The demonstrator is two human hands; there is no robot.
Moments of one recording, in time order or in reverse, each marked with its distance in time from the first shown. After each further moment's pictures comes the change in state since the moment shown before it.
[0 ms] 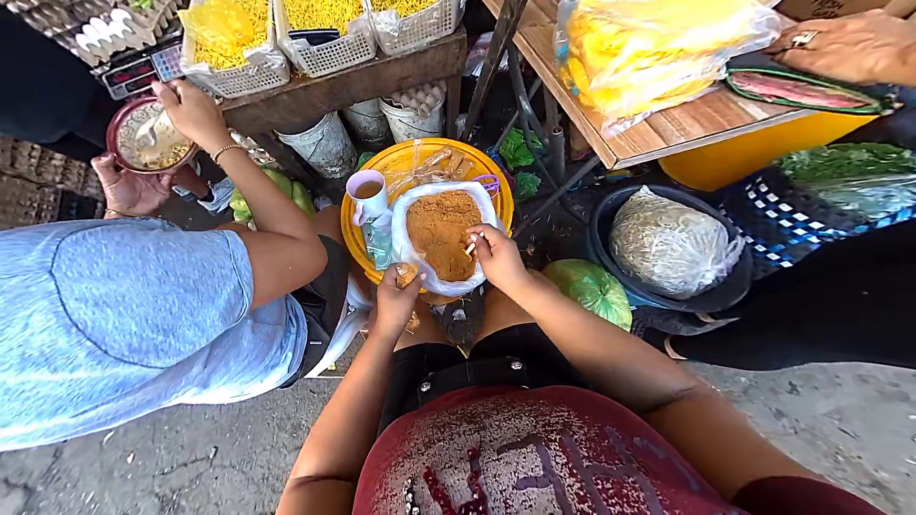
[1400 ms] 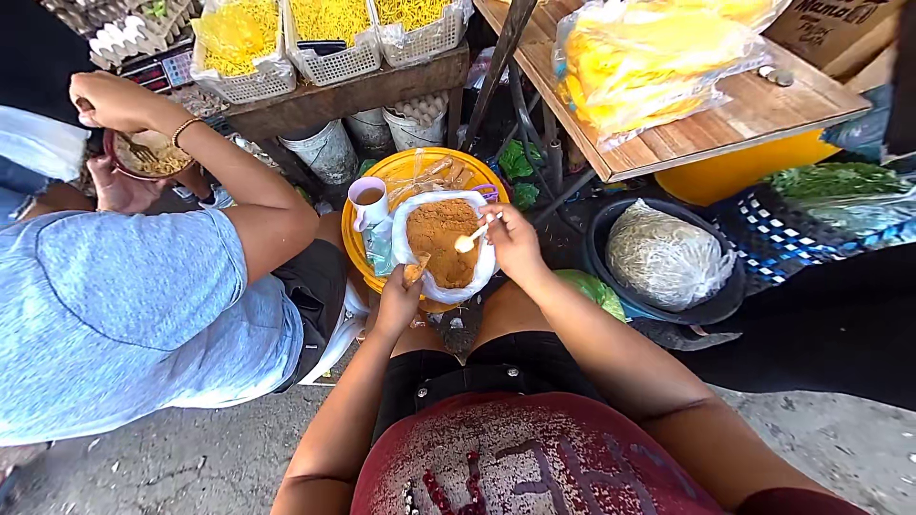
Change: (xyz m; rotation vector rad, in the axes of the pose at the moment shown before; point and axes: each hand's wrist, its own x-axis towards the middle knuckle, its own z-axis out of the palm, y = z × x) left_hand 0.009 0.018 0.002 0.361 -0.142 -0.065; right_hand 0.012 -0.038 -0.037 0.068 0.089 -0.113
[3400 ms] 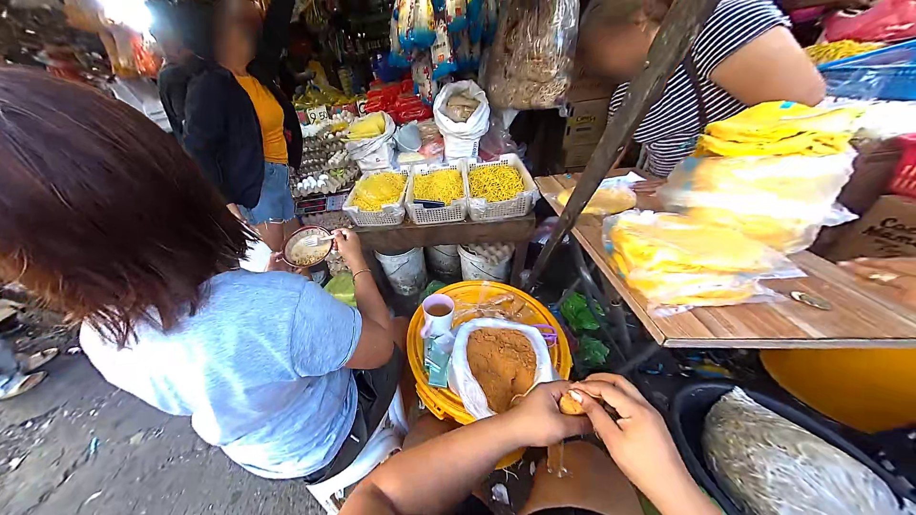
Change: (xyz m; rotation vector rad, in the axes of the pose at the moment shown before) left_hand -0.009 0.122 0.066 -0.381 -0.542 0.424; right_hand -0.062 -0.037 -0.063 -0.221 0.162 -0.303
